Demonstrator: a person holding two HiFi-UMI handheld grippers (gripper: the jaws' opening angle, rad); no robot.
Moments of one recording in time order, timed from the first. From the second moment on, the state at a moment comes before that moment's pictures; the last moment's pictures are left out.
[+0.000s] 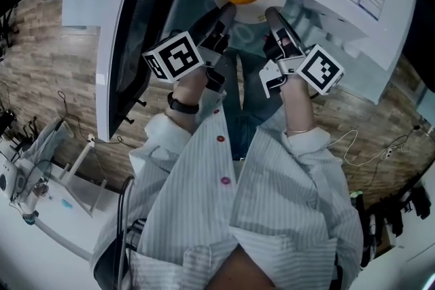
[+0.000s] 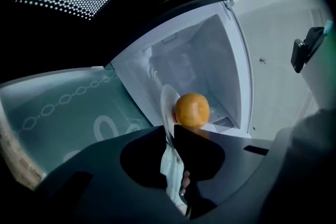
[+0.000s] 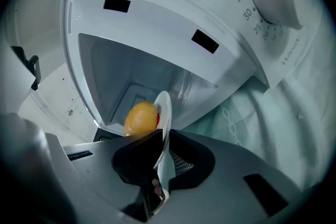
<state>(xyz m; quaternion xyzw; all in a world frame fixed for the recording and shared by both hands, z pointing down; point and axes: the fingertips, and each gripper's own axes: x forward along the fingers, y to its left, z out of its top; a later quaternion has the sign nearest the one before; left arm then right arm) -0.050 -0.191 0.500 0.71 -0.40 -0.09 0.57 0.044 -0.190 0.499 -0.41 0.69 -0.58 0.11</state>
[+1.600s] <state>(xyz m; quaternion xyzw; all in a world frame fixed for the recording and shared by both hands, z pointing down) -0.045 -0.258 0.504 0.78 -0.48 0.05 0.41 0.042 -0.252 0.501 -0.54 0.76 -0.37 -0.03</state>
